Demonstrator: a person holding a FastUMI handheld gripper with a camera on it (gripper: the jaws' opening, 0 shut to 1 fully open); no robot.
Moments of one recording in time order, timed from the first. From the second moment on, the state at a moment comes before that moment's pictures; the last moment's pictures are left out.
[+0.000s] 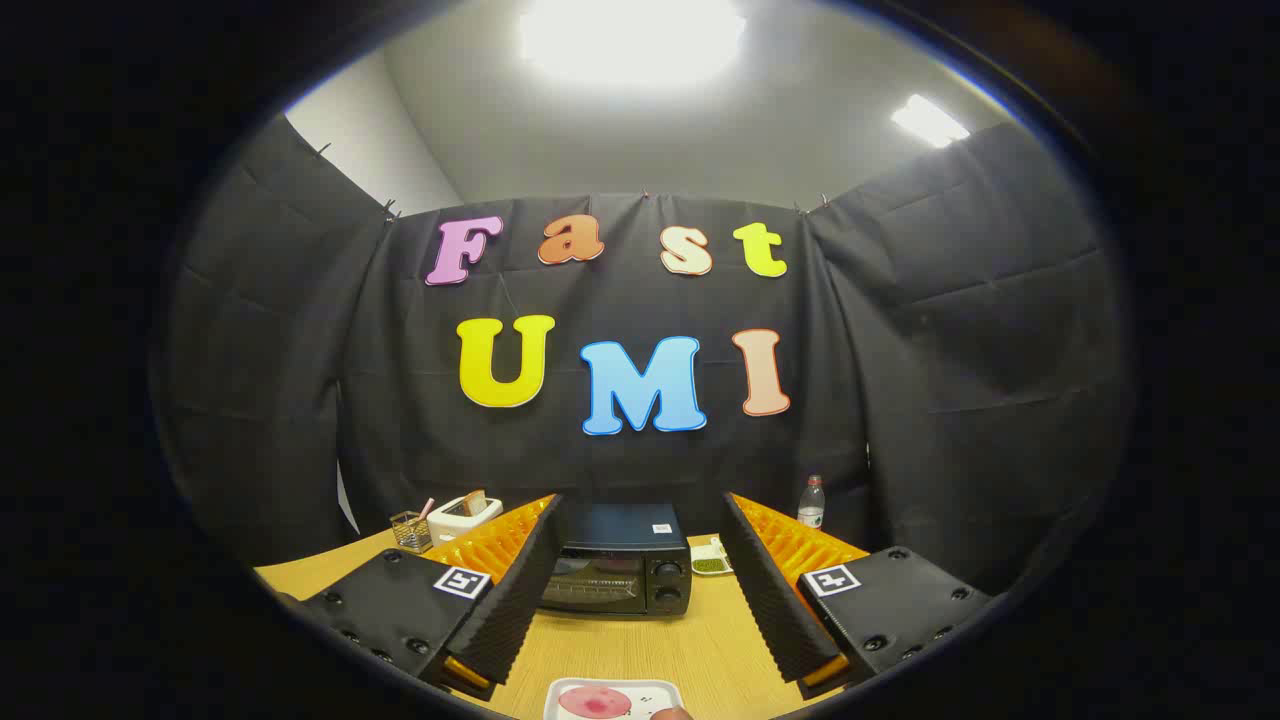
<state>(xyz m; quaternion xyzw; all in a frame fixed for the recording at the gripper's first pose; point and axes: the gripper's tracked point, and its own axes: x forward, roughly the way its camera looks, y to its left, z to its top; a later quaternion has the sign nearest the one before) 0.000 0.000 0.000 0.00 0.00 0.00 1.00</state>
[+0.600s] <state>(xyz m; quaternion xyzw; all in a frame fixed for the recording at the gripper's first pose) 0.005 -0.002 -0.003 0.01 0.00 0.00 1.00</state>
